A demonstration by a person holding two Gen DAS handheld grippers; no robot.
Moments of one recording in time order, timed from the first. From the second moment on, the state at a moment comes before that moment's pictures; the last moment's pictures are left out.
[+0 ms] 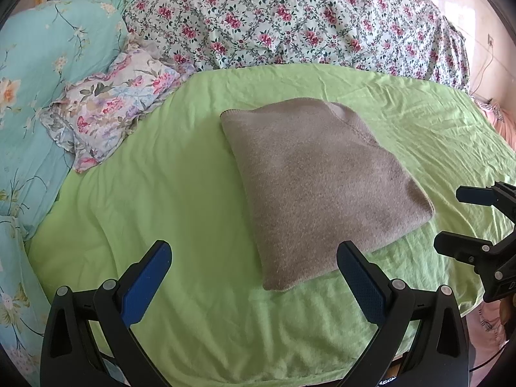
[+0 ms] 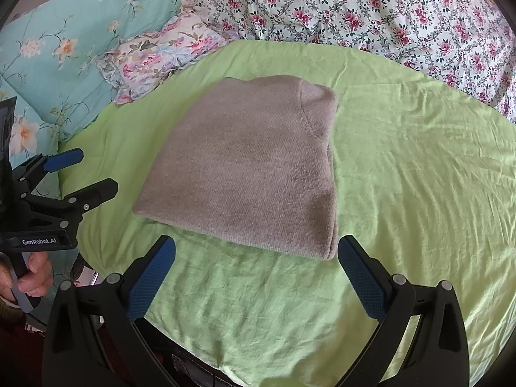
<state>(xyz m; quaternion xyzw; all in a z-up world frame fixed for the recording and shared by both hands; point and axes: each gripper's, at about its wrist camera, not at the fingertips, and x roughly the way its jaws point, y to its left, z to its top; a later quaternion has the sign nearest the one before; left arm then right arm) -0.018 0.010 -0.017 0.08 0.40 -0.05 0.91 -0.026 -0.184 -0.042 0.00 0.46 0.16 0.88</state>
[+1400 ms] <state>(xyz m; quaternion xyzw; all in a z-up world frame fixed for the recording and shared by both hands) 0.029 -0.007 -0.019 0.08 0.40 -0.03 0.91 0.025 -0.193 -0.047 0.00 0.45 0.16 0.88</state>
